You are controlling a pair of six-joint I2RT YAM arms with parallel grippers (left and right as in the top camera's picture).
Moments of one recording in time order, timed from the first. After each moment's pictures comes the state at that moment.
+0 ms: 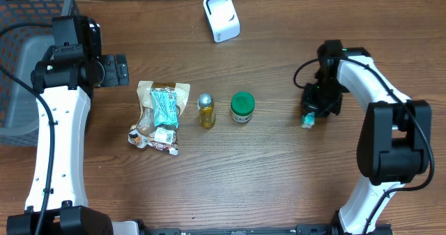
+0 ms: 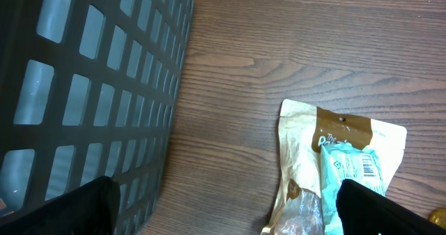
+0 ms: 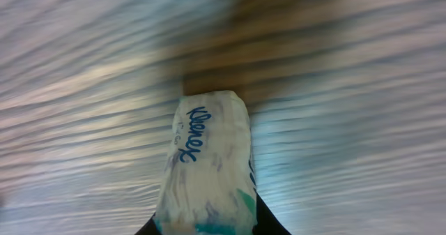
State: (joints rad) left arm 0.12 1.55 1.49 -0.95 -0.15 0.00; right arm 0.05 2.01 1.42 -1.10 -0.13 0.36
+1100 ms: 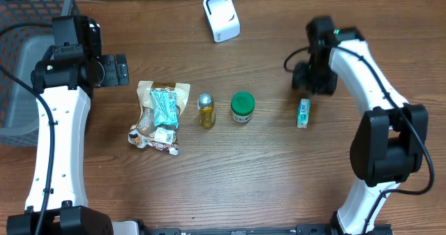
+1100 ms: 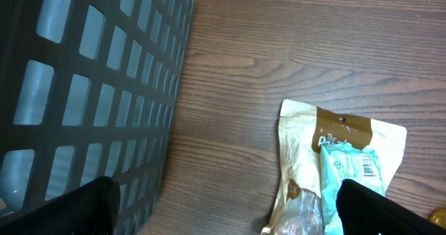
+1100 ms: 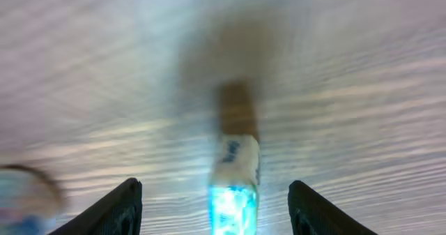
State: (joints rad) left arm 0.12 1.55 1.49 -0.95 -0.15 0.00; right arm 0.13 2.01 1.68 -1.18 0.00 0.36
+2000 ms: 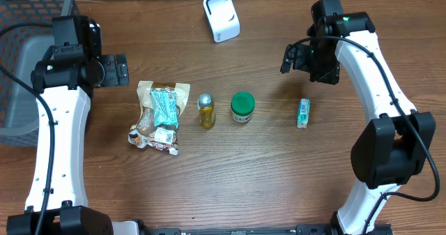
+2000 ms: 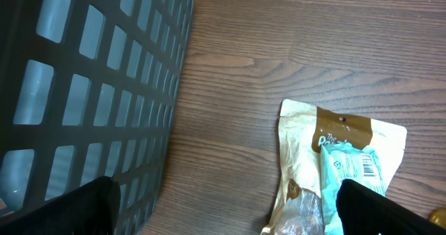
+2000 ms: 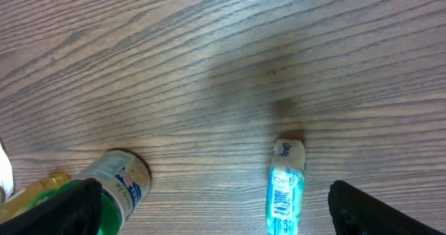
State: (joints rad) left arm 0.12 1.55 1.49 -0.95 -0.15 0.00; right arm 0.13 1.99 1.81 -1.23 -0.13 0.36
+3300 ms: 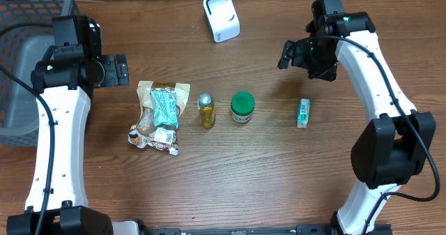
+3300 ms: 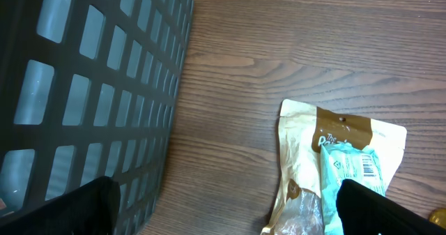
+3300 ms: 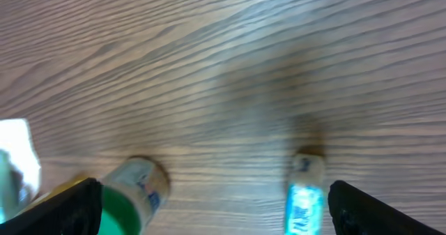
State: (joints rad) left arm 0.12 1.55 1.49 -0.95 -0.15 0.00; right arm 0.13 1.99 1.81 -1.18 -0.18 0.36
